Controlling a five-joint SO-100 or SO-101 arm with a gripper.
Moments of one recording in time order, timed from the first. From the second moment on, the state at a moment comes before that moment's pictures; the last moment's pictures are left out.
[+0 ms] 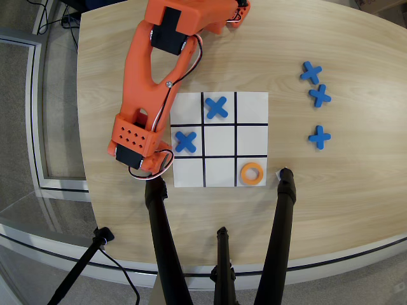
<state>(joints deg) 25.6 54.1 69.2 65.9 -83.3</state>
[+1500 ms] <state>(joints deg) 26.4 55.7 67.1 73.2 -80.9</state>
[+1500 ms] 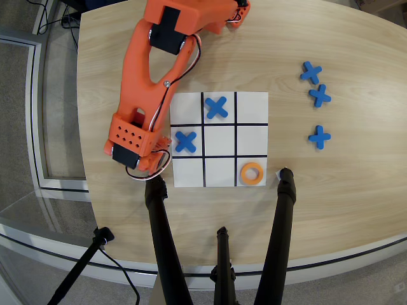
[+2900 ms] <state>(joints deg) -2.6 92.5 119.5 41.0 -73.5</state>
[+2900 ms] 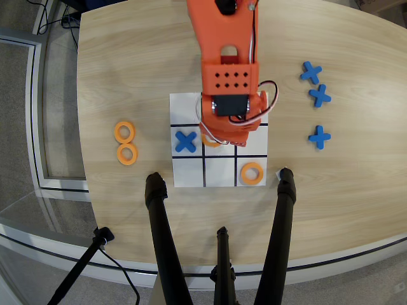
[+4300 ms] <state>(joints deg) -1.9 87.2 105.5 50.7 -72.6</state>
